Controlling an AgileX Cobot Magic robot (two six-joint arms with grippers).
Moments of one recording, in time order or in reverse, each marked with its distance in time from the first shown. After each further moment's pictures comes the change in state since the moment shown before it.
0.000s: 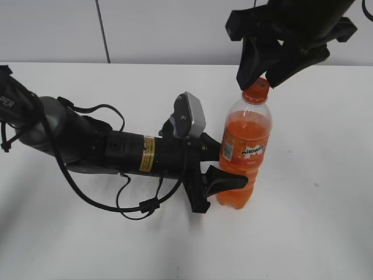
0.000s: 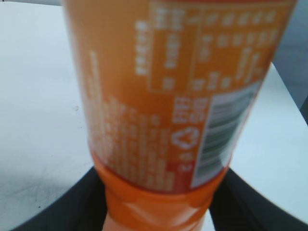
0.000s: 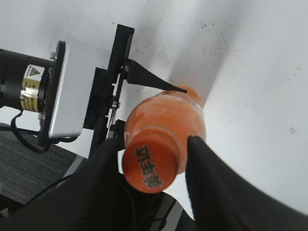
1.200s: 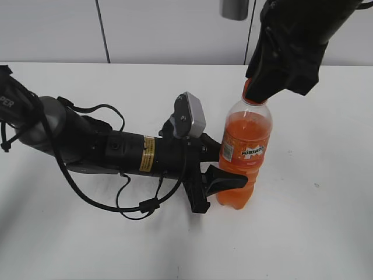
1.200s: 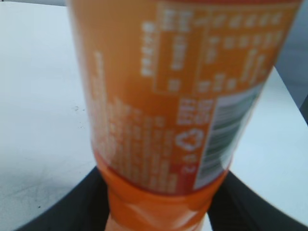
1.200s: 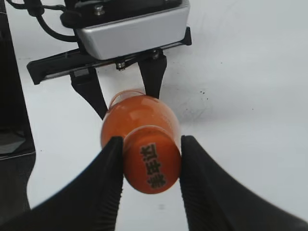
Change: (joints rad) left arm 0.000 -0.001 0.000 0.004 0.001 0.000; right arm -0.003 -0.019 0.049 0.011 -0.031 -1.112
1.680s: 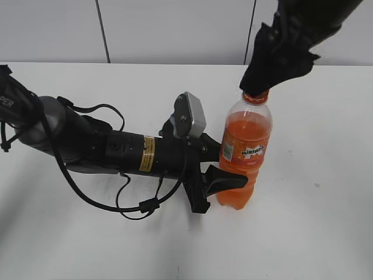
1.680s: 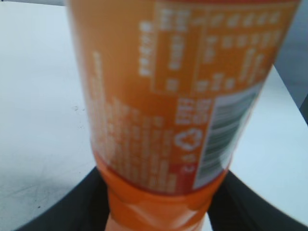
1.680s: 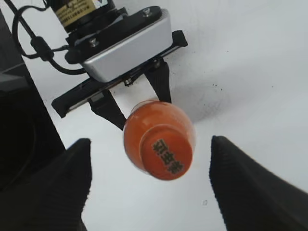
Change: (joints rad) left arm 0.000 -0.001 0.000 -0.001 0.002 0.000; right arm 0.000 -0.040 -0.029 0.045 0.026 0.289
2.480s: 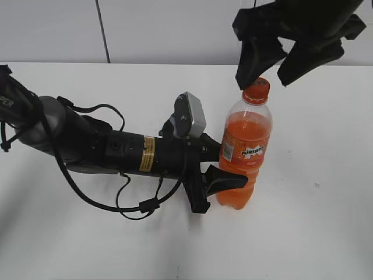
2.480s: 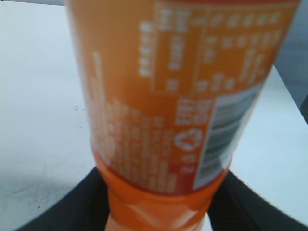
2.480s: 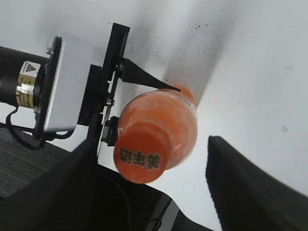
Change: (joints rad) left arm 0.000 0.000 0.000 0.001 0.001 0.000; right arm 0.000 0.028 -0.003 -0.071 0.005 0.818
